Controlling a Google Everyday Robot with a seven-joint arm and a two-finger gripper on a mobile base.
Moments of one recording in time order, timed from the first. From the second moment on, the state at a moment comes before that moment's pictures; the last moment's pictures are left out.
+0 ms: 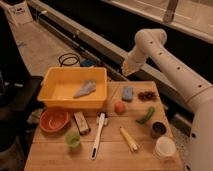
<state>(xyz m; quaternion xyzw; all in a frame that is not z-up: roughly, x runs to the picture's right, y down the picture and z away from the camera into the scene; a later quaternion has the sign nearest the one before) 0.126 -0.096 0.788 -0.15 -0.19 -0.26 0.93</state>
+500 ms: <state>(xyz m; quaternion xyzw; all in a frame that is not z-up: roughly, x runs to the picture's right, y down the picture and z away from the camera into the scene) 0.050 -0.120 0.762 -0.11 -0.24 -0.31 0.91</state>
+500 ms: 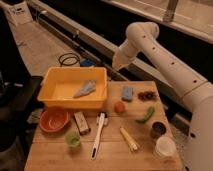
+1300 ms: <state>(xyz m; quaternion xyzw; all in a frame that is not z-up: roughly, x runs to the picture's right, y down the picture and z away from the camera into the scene) -0.107 -0.052 0.733 -0.09 -0.35 -0.41 0.84</state>
